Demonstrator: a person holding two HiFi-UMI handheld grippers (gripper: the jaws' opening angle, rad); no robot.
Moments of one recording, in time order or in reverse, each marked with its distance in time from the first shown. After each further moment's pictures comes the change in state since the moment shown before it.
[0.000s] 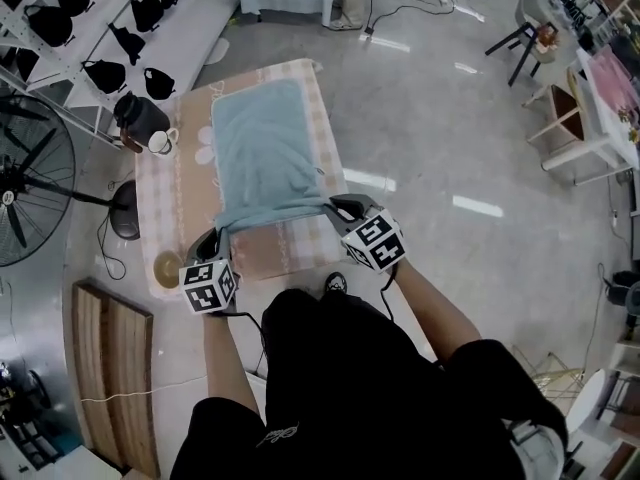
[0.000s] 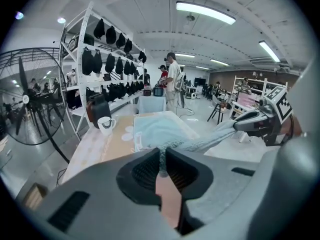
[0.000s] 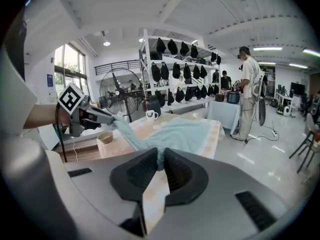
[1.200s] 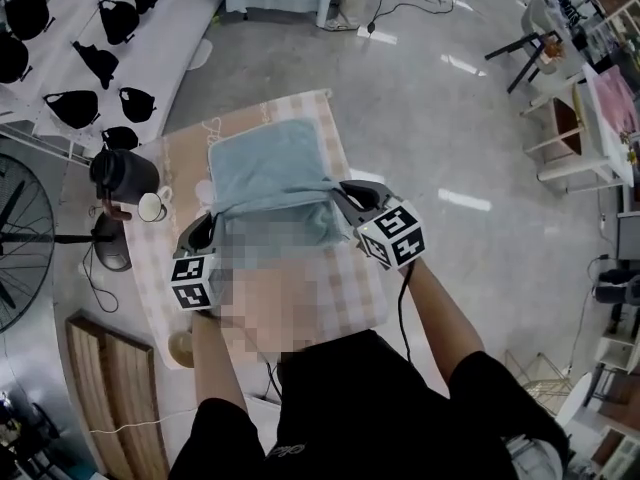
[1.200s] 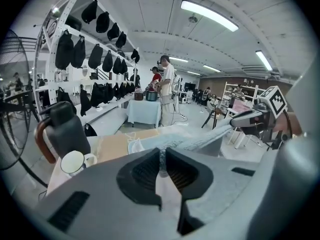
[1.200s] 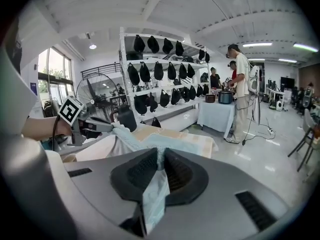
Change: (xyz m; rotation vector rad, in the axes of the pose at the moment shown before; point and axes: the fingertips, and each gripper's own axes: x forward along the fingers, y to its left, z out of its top) left arm 0.206 0.100 0.140 0.021 -0.044 -0.155; right arm 0.158 -0.153 0.122 0.091 -0.014 -0.080
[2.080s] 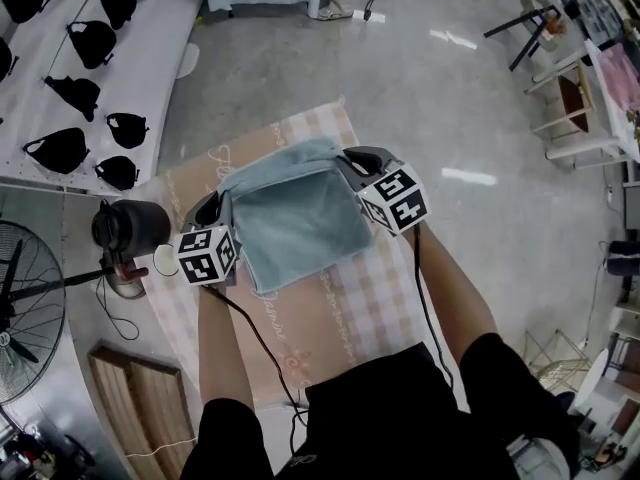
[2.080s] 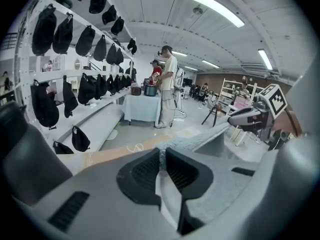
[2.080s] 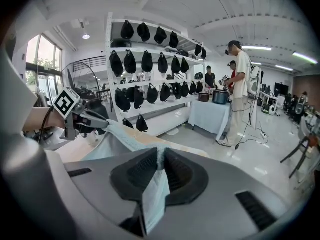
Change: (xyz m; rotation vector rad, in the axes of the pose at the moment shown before) left arm 0.156 0.091 0.046 0.019 0.074 -0.056; right arm 0.147 -0.096 0.044 -0.020 0.054 -0.106
